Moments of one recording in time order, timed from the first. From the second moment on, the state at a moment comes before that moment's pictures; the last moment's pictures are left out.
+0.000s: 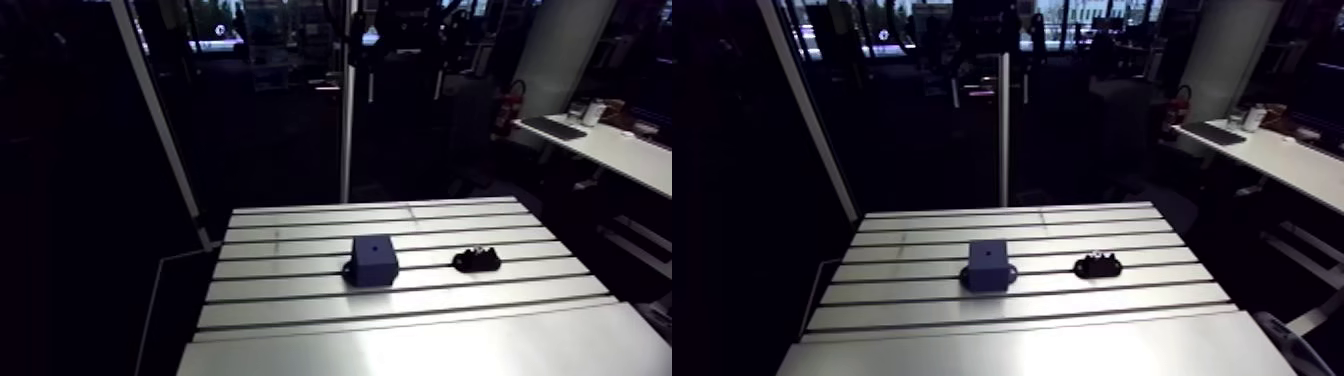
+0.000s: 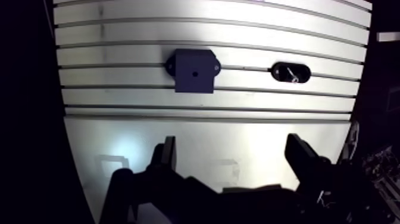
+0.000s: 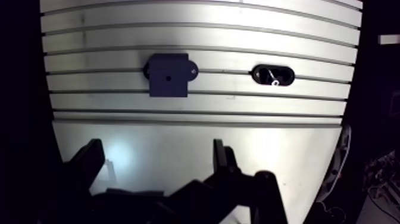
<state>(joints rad) -0.11 -1.43 1.40 -1.48 -1.62 -1.73</state>
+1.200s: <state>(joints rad) -0.38 -1.48 1.72 -1.94 -1.57 -1.98</state>
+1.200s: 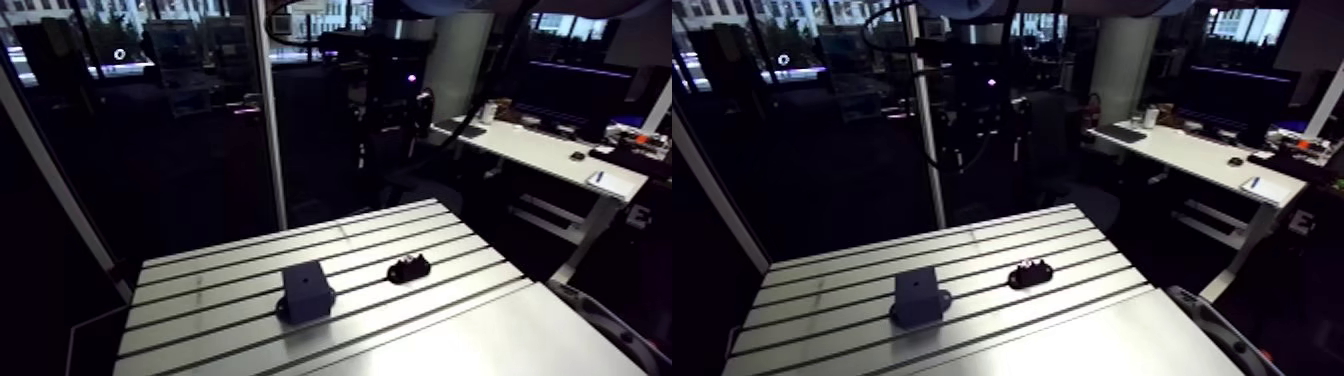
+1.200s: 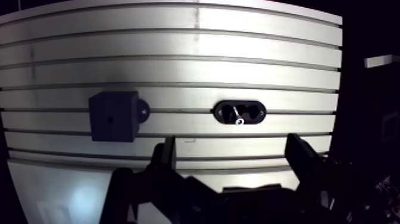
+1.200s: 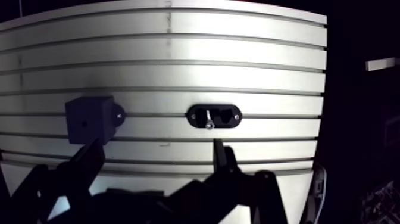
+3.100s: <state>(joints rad) -0.56 -1.35 2.01 -2.28 -1.47 -2.12</state>
